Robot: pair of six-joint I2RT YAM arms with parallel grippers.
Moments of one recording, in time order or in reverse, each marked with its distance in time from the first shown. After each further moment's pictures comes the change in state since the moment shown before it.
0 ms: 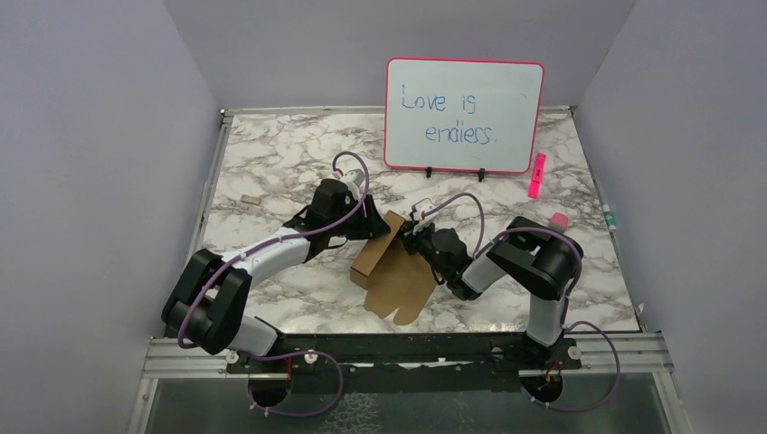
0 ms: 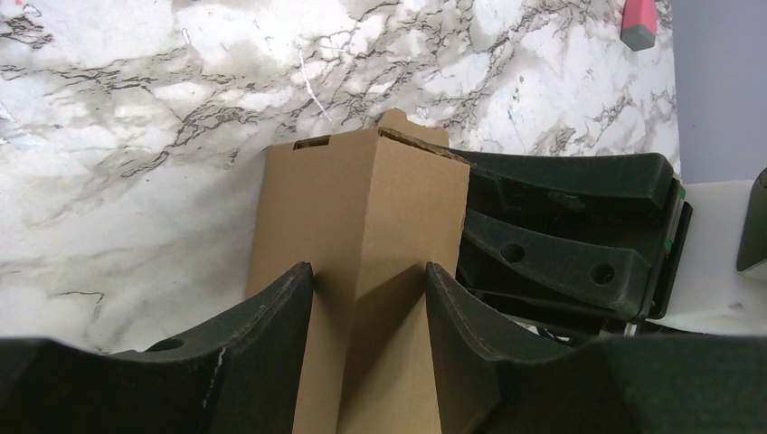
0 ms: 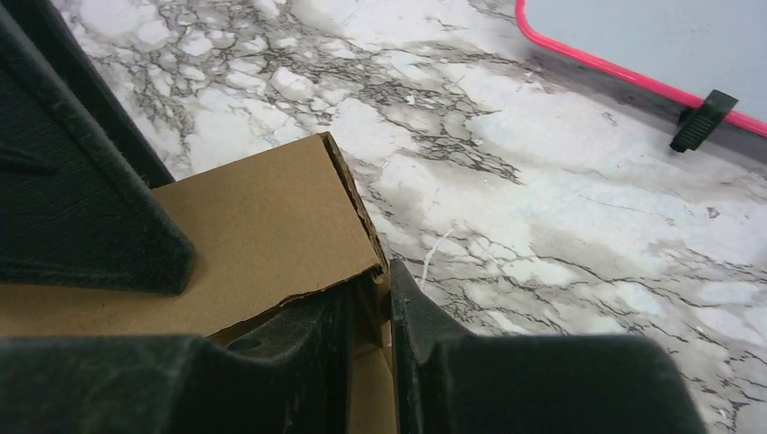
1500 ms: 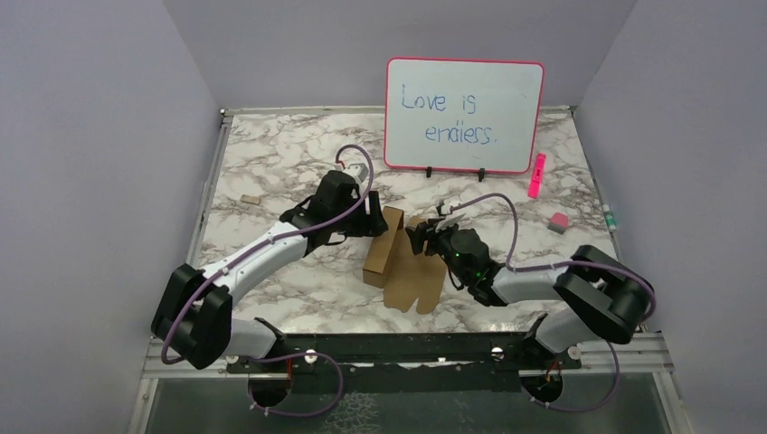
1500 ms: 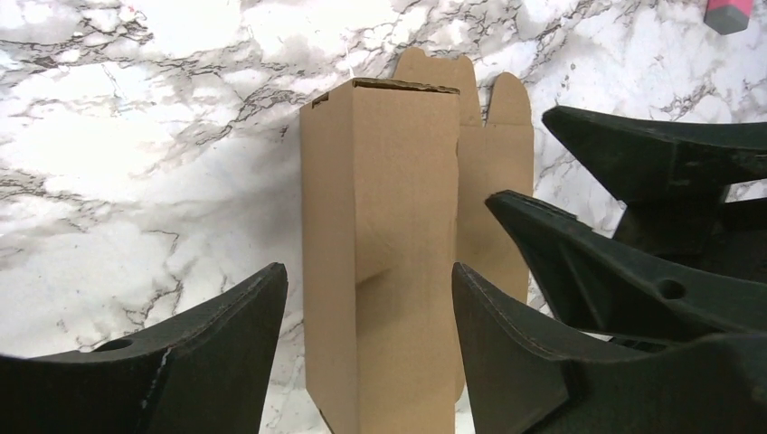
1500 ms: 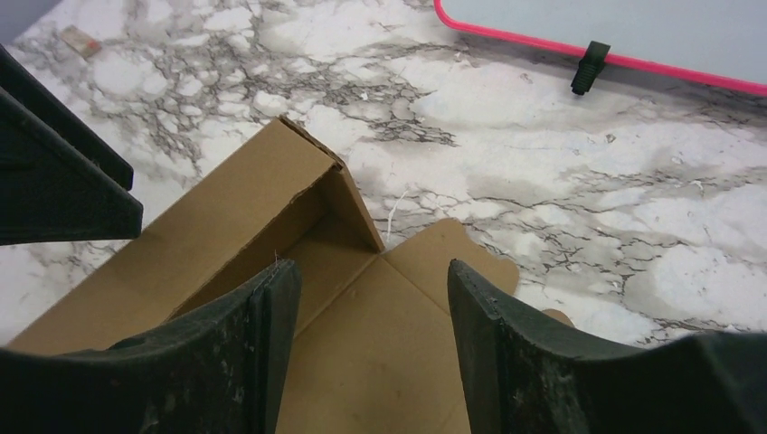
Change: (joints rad) left arm -0.056 -0.071 0.157 -0.332 -0.178 0.099; right arm 0.016 -0.365 -0.112 -0.297 0.135 0.166
